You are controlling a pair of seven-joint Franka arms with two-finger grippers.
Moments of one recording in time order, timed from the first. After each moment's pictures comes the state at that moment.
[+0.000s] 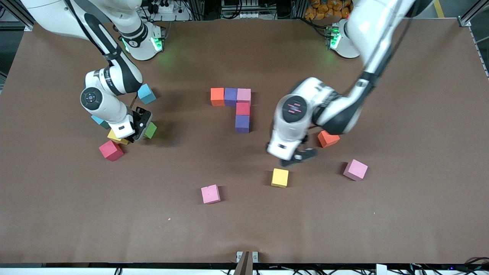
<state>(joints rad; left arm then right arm) -0.19 0.60 -0.43 -1.54 0.31 2.02 -1.07 -0.32 0.27 0.43 -2.43 -0.13 2.59 -0.95</state>
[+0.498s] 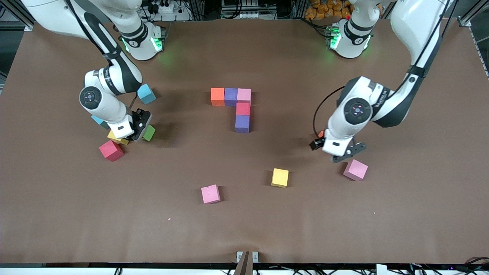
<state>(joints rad) 0.19 0.42 -0.56 -1.99 0.31 2.22 -1.00 -0.32 0.25 0.45 -2.41 -0.13 2.60 -0.95</state>
